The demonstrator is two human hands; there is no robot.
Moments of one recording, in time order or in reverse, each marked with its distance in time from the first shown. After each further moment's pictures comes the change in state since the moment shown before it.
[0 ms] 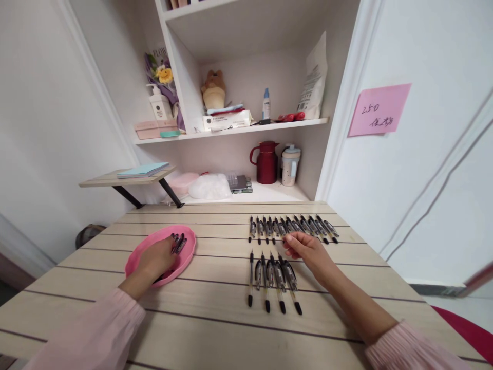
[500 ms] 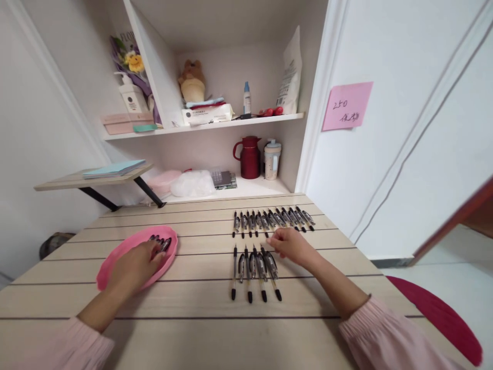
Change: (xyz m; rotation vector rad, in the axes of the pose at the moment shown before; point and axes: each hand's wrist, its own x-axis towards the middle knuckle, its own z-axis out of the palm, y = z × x) left_hand -0.023 0.019 -0.013 -0.010 0.044 0.113; right_hand 0.000 -0.007 -0.012 -0.597 -0.041 -0.023
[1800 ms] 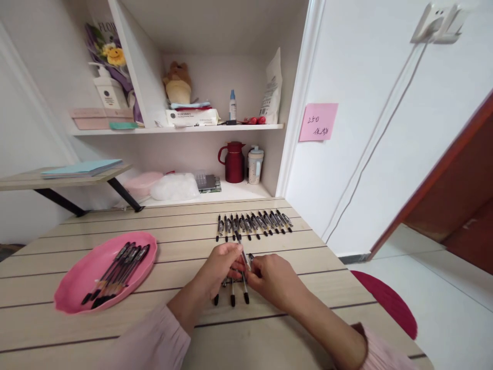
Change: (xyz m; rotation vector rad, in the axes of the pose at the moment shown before) left_hand -0.023 0.189 0.058 -1.491 -0.594 0.085; right_hand -0.071 -0.046 0.012 -0.615 0.003 -0.122
